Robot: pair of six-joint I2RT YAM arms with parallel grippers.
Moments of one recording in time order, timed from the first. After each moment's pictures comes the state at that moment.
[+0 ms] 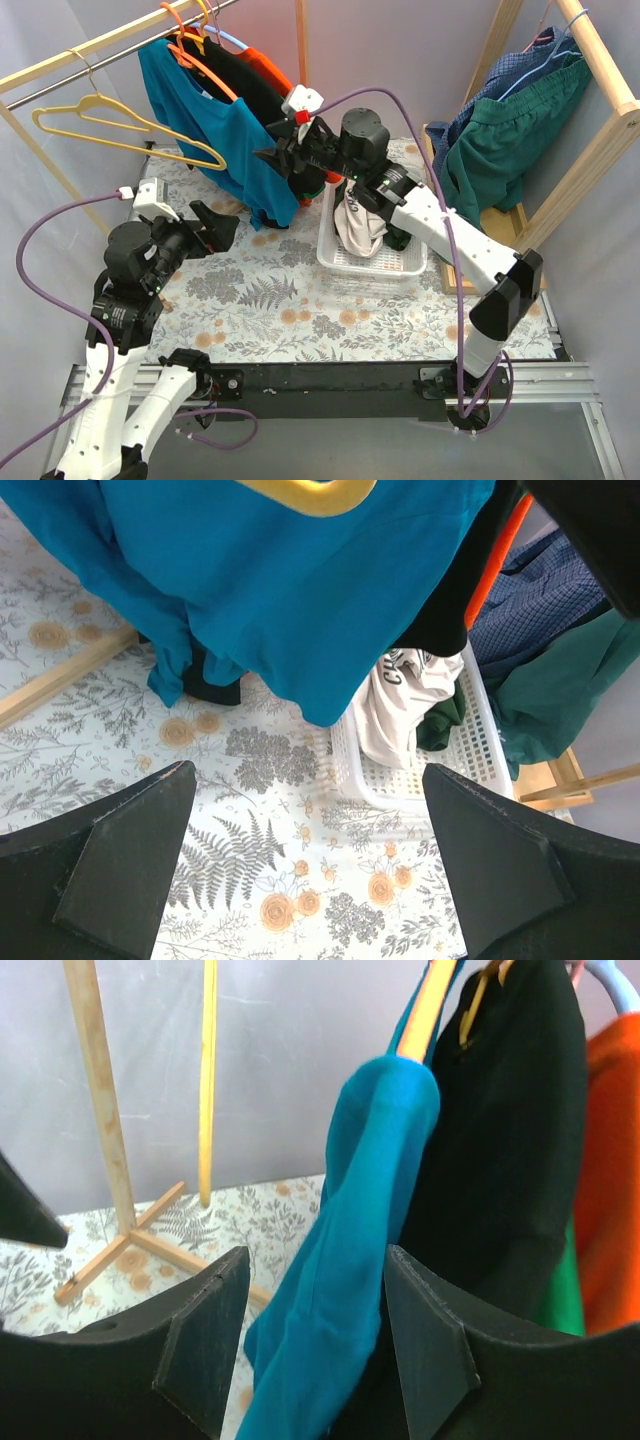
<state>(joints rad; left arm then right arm) -0.21 0.66 1.06 -0.59 0.12 -0.46 0.83 1.69 1.78 0.03 -0.36 -0.17</state>
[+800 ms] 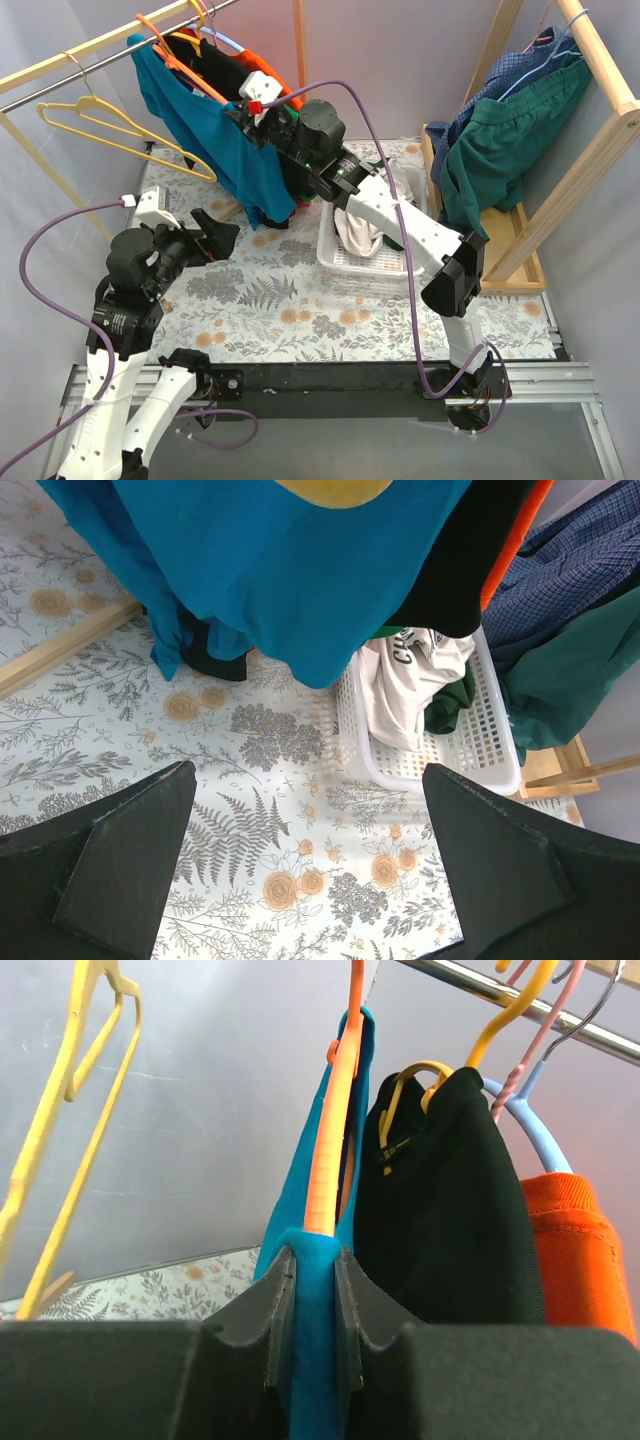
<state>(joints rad) -0.21 0.62 1.02 -0.63 0.12 -0.47 0.91 2.03 2.19 0.12 -0.17 -0.29</state>
